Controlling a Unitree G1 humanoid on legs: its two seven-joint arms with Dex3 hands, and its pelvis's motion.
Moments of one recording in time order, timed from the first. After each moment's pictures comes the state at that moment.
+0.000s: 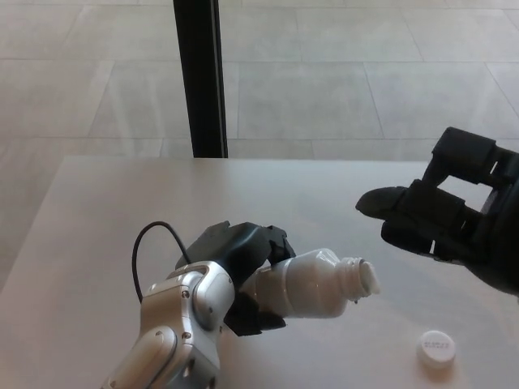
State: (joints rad) left_arm -0.49 0.22 -0.52 -0.02 0.69 0.68 -0.40; right_arm -0.48 -0.78 0.37 0.20 -1.07 -0.68 -1.07
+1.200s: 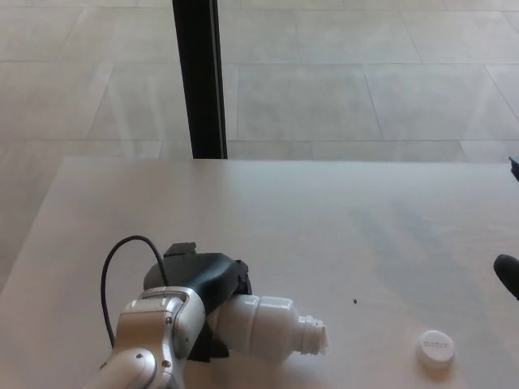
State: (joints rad) left_arm -0.50 0.42 -0.71 0.02 0.79 0.67 -0.40; right_arm 0.04 -0.63 -0.06 -0.06 -0.71 -0.44 -0.66
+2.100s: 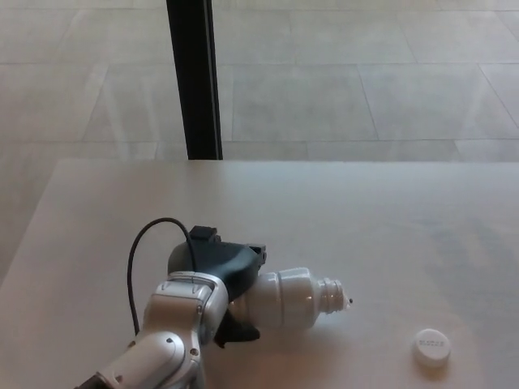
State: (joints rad) left_arm -0.58 0.36 -0.73 0.12 0.88 0.63 -0.45; right_arm 0.11 -0.49 -0.25 -0.16 -0.40 -0.23 -0.35
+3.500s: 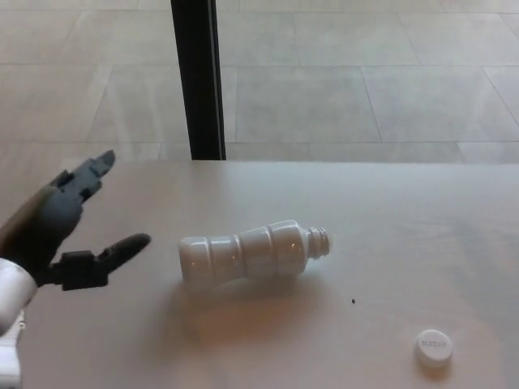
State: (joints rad) left_arm -0.23 0.40 0.15 -0.27 0.48 0.44 -0.46; right_arm 0.12 -0.49 -0.36 -0.11 -0.34 -0.23 -0.26
